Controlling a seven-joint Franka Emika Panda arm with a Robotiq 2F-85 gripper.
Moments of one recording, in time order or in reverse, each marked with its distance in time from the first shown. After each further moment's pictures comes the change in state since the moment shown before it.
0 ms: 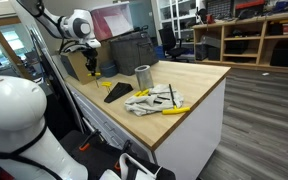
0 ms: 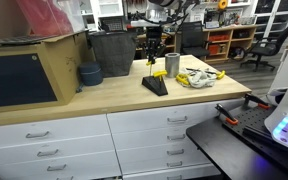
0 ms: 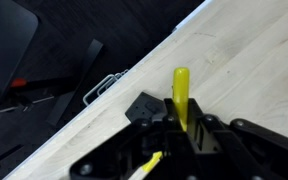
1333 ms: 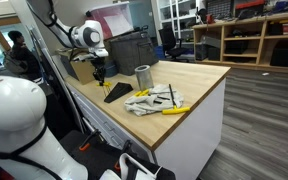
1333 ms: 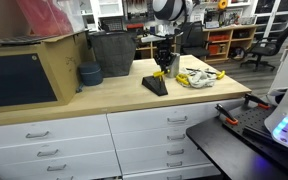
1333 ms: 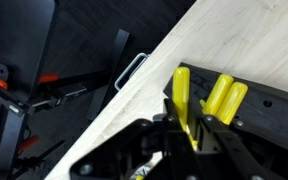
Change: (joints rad) arm -0.006 0.061 -0.071 -0.062 -0.076 -0.006 0.132
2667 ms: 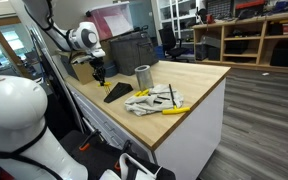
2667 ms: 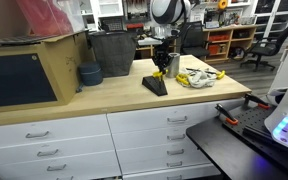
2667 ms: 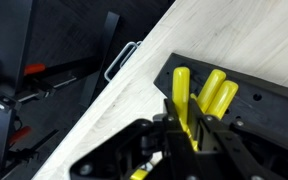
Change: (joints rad) arm 0.034 0.010 0.004 -0.003 -0.120 0.060 0.123
